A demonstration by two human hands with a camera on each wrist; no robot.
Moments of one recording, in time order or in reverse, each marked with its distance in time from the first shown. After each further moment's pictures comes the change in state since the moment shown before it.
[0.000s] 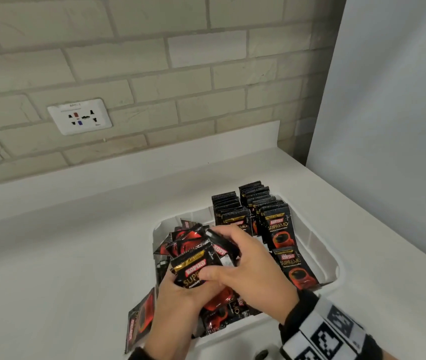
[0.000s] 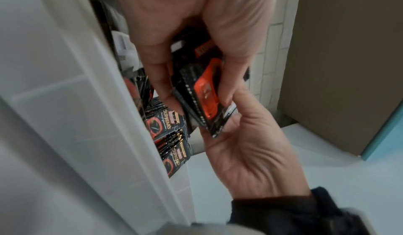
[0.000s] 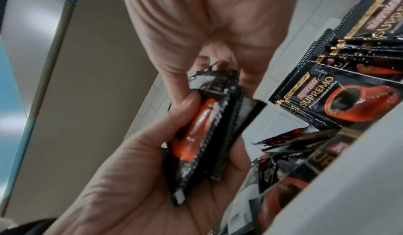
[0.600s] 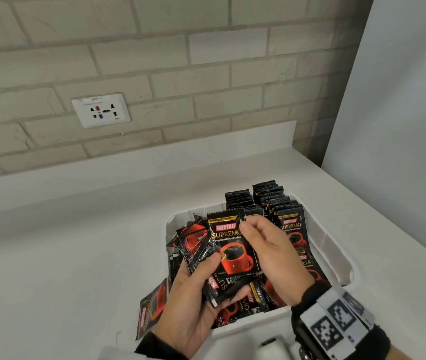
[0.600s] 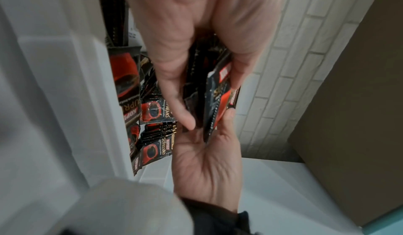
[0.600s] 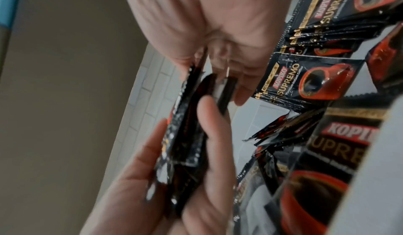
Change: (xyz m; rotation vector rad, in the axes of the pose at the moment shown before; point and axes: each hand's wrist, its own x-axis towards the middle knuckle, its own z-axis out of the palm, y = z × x) left_hand -0.006 0.010 0.006 -0.391 -0.050 -0.205; right_hand 0.011 0.010 -0.007 0.168 0.147 0.057
